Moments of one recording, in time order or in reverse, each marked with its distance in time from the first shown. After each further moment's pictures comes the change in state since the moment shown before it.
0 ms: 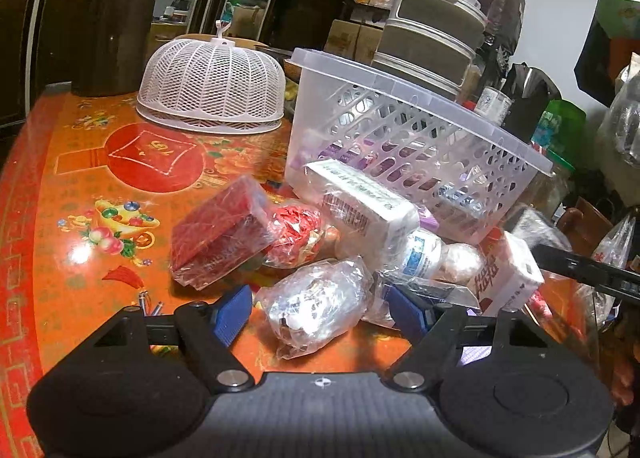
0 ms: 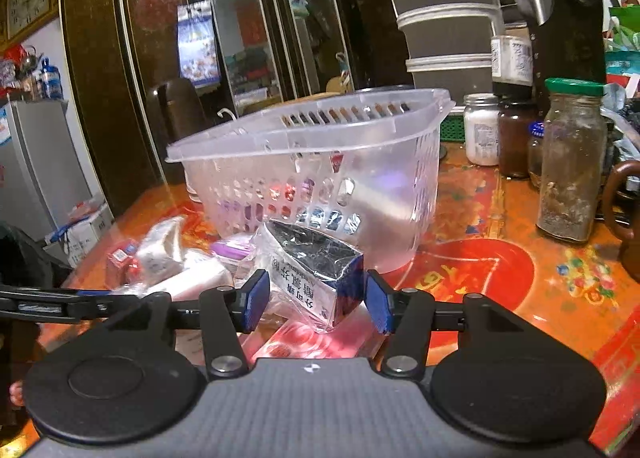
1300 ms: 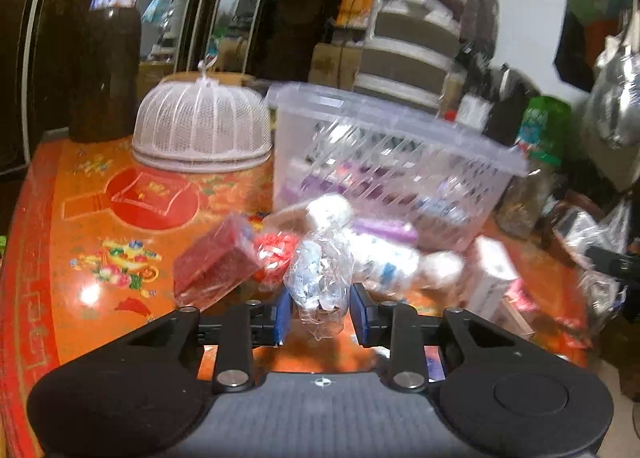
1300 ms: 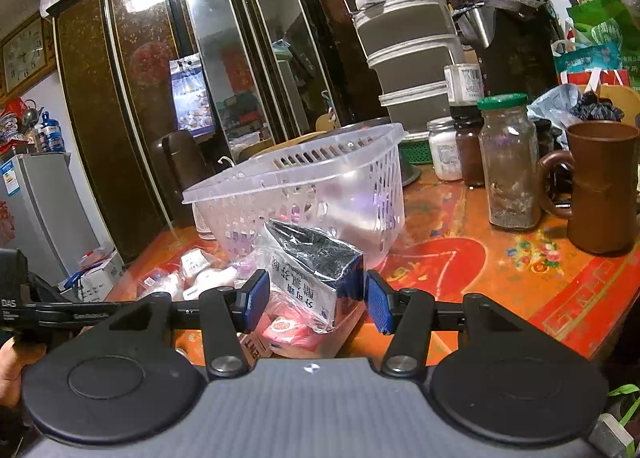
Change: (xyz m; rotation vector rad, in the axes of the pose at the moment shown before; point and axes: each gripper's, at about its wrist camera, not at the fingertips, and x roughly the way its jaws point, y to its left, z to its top) left arm -0.028 -0.018 -0.002 0.096 -0.094 0.007; right arm -0.063 -0.015 -0.014 0.096 -0.119 0.013
